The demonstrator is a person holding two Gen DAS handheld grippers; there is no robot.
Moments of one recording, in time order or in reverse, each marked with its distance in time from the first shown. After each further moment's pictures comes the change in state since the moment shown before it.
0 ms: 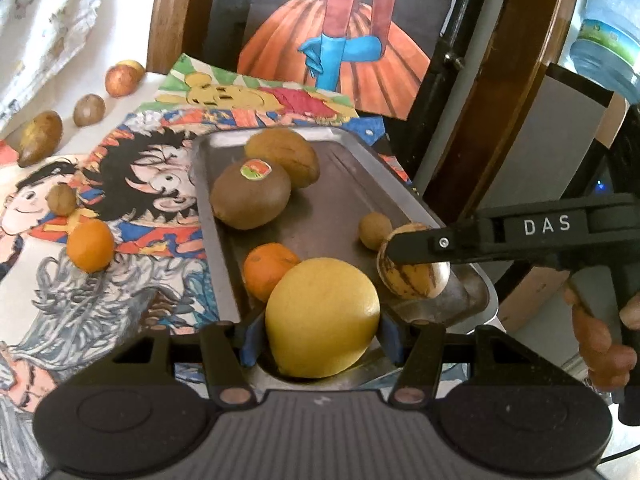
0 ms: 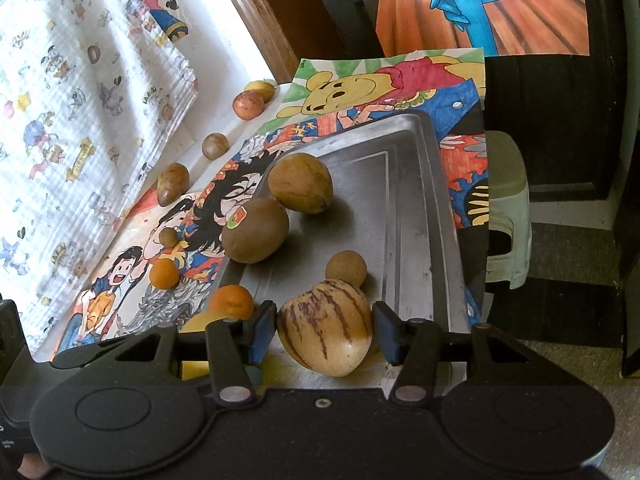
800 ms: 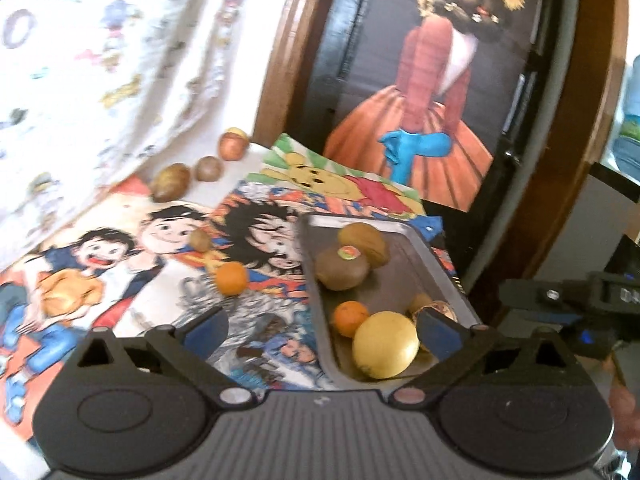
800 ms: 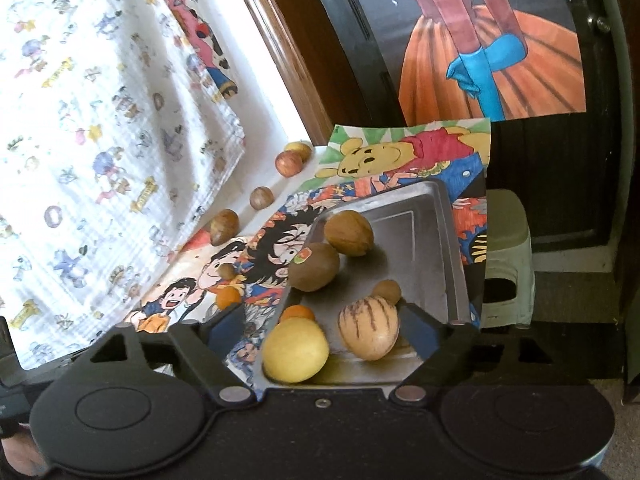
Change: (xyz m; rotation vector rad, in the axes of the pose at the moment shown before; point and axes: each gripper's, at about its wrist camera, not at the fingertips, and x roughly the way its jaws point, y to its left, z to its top) left arm -0.115 0.009 -0.013 -0.177 -0.232 0.207; right arm -0.090 0.039 -0.027 -0.045 -0.187 0.040
